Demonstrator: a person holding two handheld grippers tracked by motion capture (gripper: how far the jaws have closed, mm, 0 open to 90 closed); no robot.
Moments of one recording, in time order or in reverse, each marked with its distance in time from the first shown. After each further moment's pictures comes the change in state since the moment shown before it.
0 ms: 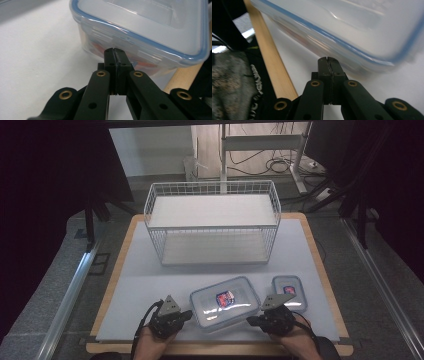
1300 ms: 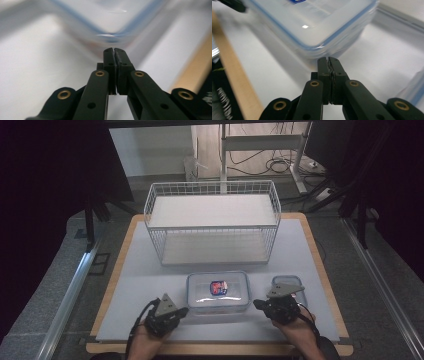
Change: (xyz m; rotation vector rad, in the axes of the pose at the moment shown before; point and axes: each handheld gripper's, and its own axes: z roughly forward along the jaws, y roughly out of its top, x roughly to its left) left arm 0.011 0.004 -0.011 0.016 0.098 0.071; right arm -0.020 0.012 -0.011 -0.081 -0.229 0.058
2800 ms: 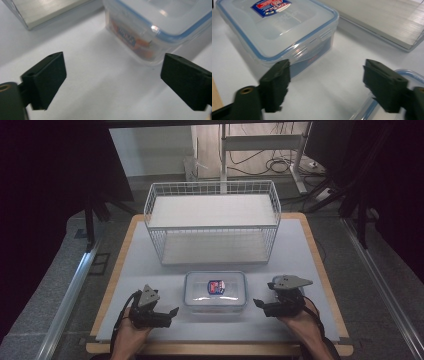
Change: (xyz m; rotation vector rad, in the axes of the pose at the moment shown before) left arm 0.036 -0.012 -0.009 -0.018 0.118 -0.055; right arm -0.024 0.001 -0.004 -0.092 -0.048 0.004
